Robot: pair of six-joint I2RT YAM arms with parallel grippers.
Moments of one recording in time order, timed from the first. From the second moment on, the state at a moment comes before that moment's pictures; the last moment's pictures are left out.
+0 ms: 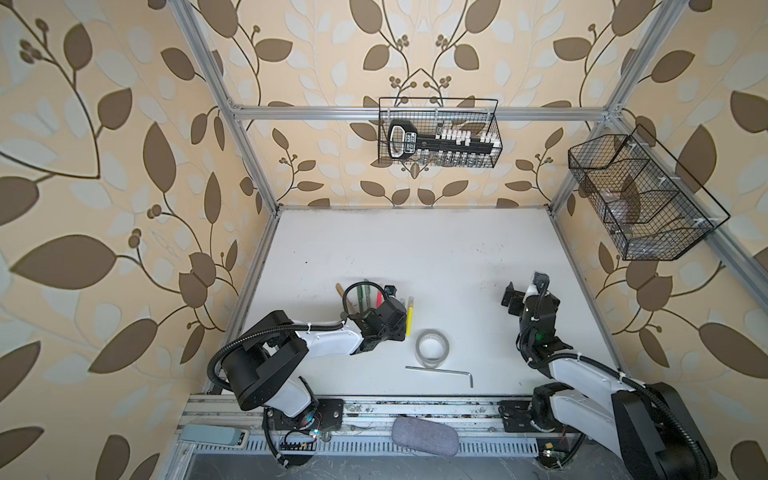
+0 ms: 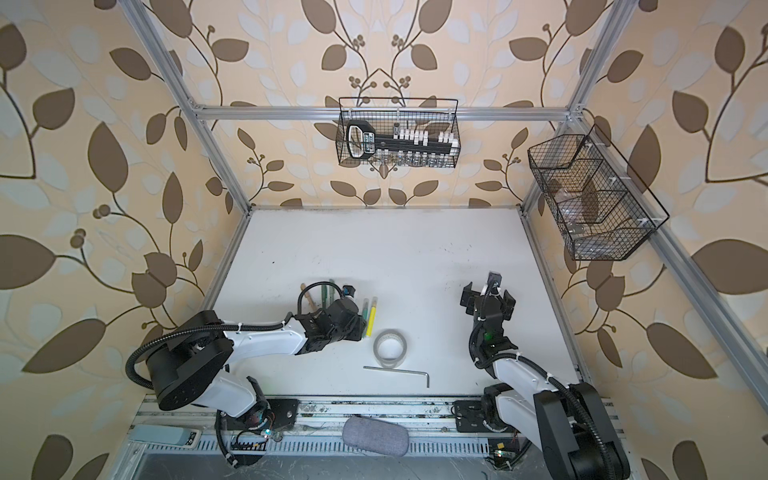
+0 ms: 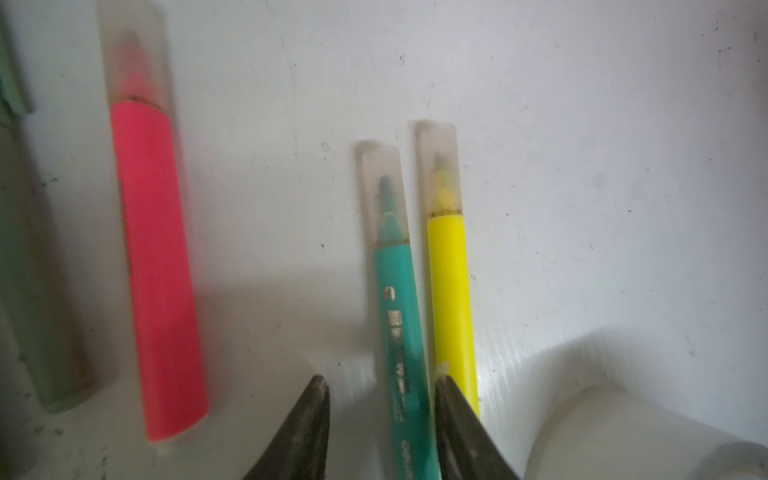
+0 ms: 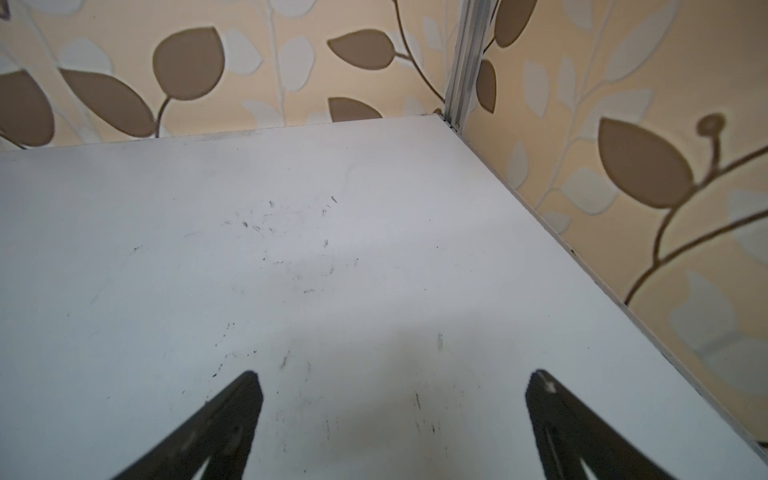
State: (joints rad) left arm -0.84 1.49 0.59 -0.02 -0.16 -0.68; right arm 0.17 1.08 0.17 0.58 0.53 0.10
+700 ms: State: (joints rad) left arm -0.61 0.88 0.56 -0.04 -1.03 -0.33; right arm 0.05 1.33 0.17 0.92 0.26 0.03
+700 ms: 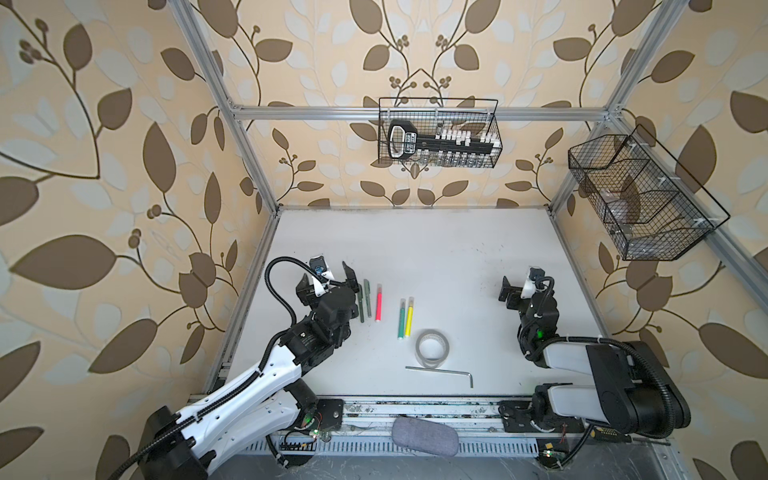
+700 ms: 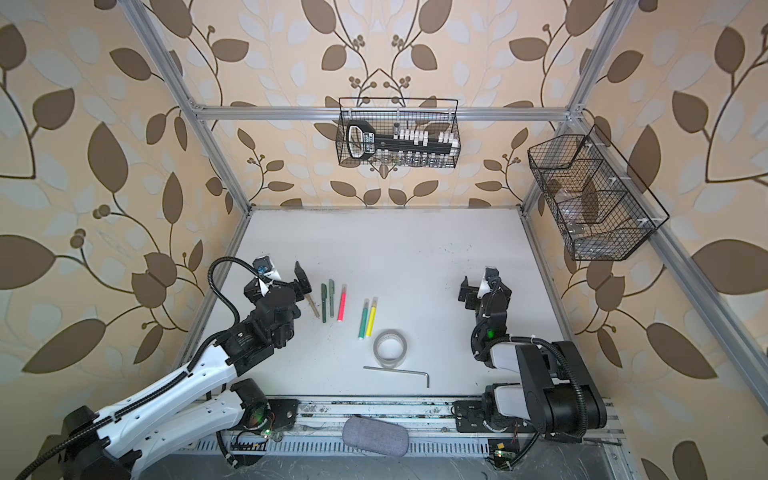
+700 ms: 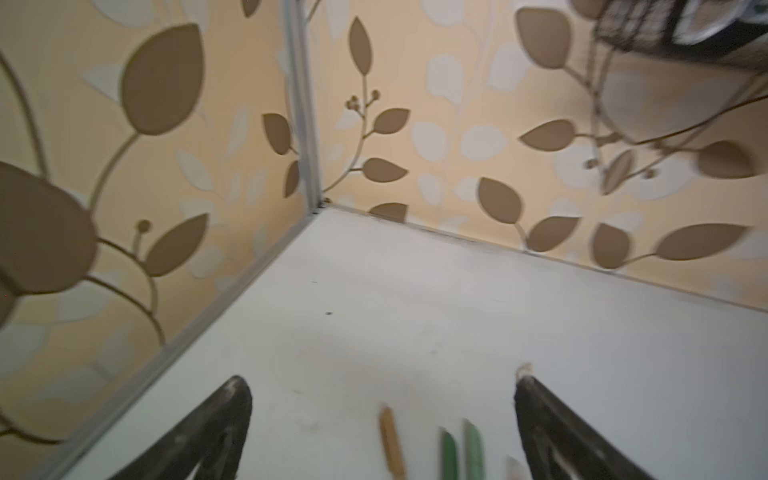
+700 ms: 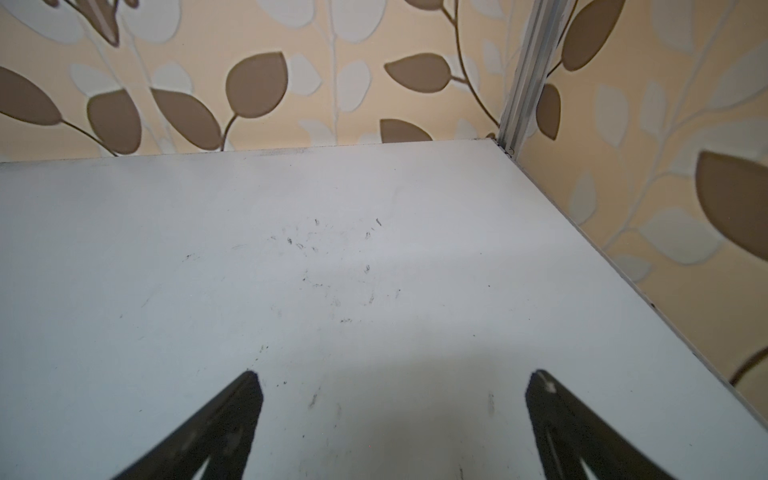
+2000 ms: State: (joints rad) left arm -0.08 1.53 0.32 0.74 -0.47 -0.13; right arm 0.05 1.33 0.17 0.93 0.23 0.03
